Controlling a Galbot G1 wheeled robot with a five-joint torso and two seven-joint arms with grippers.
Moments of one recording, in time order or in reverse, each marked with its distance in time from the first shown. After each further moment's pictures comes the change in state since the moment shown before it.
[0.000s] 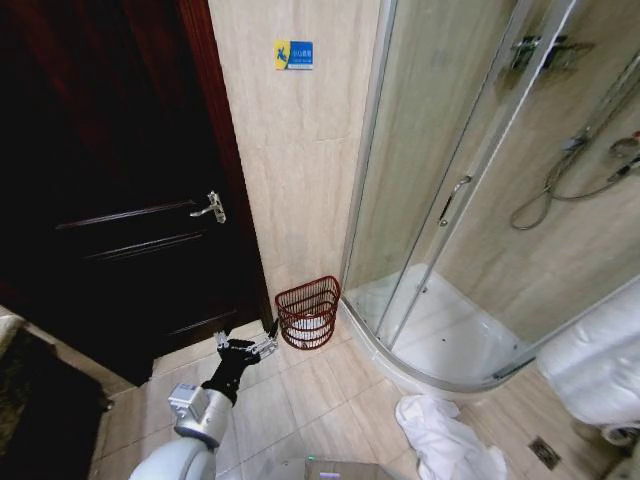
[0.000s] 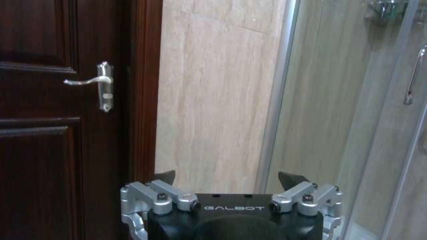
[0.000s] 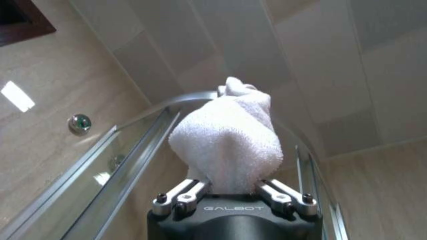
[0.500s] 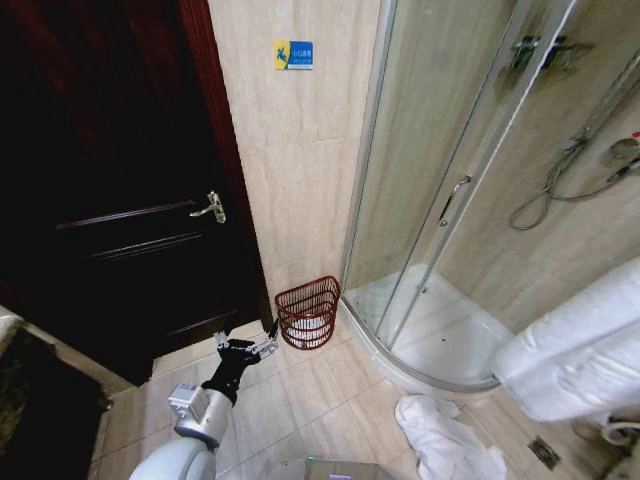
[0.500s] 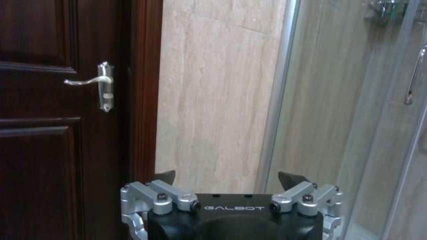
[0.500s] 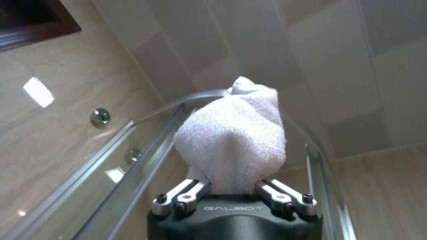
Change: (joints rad) left arm 0.000 0.000 0.000 0.000 0.000 0.000 0.000; right arm -0.035 0.122 -0.149 -0.026 -0.157 0.173 -0.011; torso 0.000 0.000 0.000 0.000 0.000
